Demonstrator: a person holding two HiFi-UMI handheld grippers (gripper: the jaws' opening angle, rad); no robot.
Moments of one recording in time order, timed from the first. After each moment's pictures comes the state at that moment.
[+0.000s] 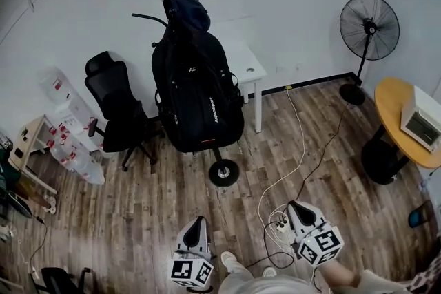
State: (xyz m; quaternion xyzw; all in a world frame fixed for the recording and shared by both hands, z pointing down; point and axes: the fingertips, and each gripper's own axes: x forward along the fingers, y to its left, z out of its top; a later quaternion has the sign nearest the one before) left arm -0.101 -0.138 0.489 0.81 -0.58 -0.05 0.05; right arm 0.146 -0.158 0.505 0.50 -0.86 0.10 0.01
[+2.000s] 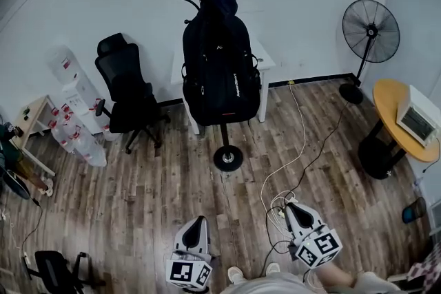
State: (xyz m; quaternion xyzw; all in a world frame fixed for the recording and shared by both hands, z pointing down) left arm -0.191 0.002 0.481 0.82 -0.58 -0.05 0.03; right arm 0.043 -0.021 0.501 0.48 -0.87 0.11 -0.01
